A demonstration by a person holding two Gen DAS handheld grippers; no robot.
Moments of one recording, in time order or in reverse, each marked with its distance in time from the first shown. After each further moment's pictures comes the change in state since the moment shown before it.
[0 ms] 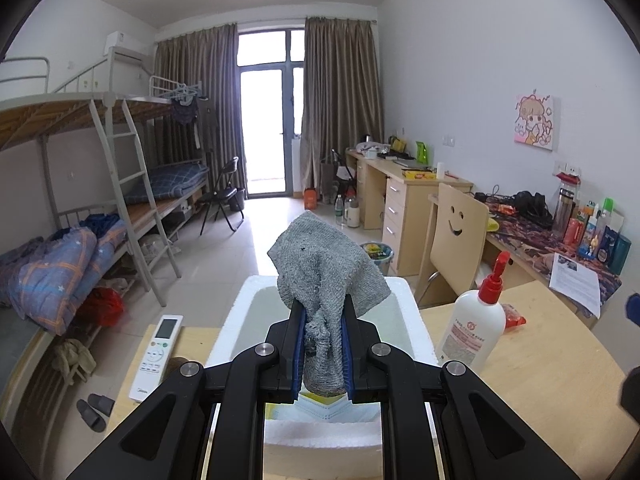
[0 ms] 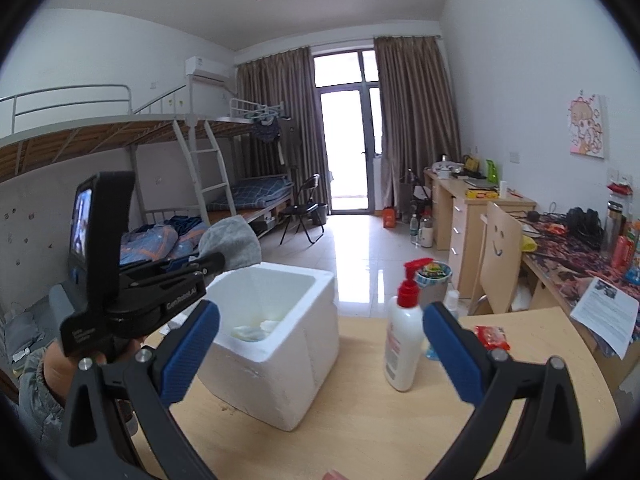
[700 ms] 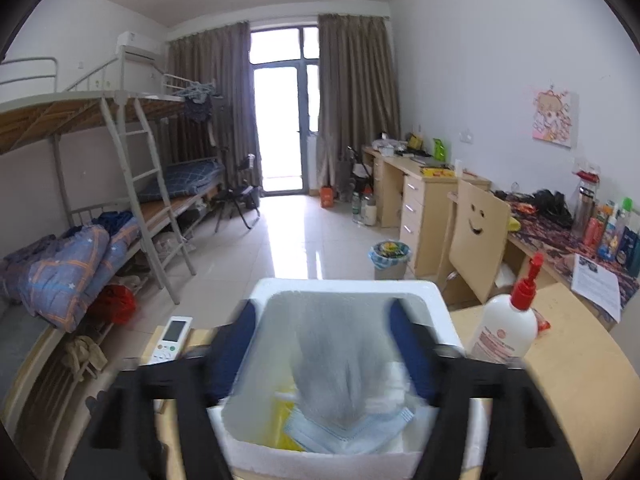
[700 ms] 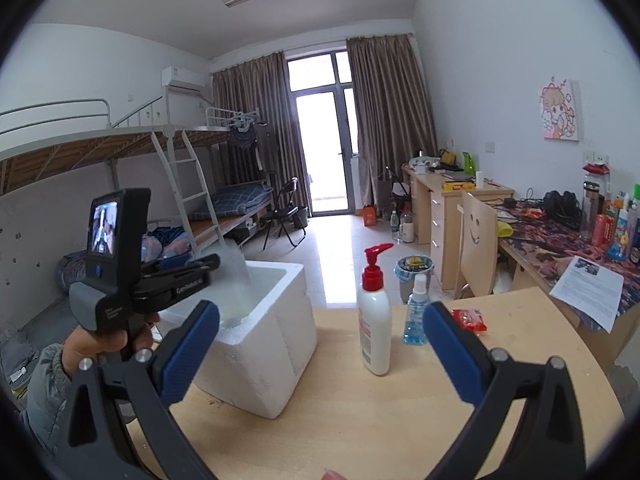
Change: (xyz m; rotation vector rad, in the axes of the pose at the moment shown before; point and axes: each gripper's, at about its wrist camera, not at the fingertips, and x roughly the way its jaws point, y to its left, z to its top) left arm 0.021 0.000 -0.001 -0.004 0.006 0.067; right arm -0.028 -0.013 -0.016 0.060 -0.017 -0.064
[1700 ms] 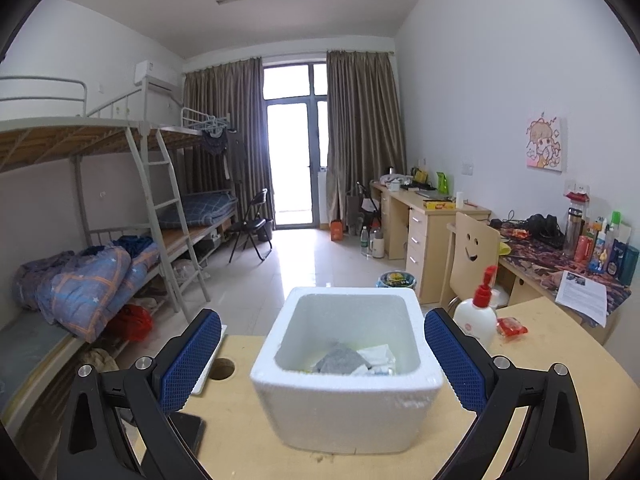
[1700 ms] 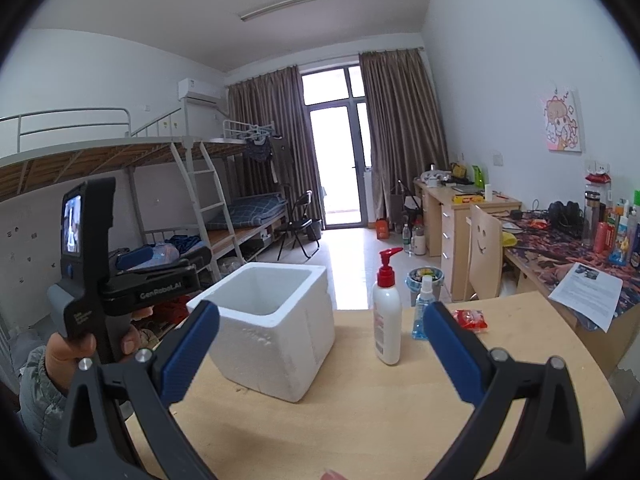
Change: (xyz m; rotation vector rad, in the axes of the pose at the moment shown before) left arm -0.105 0.001 -0.016 -0.004 -0.135 0.037; right arm -0.054 0.011 -0.012 -0.014 -0.050 0.054
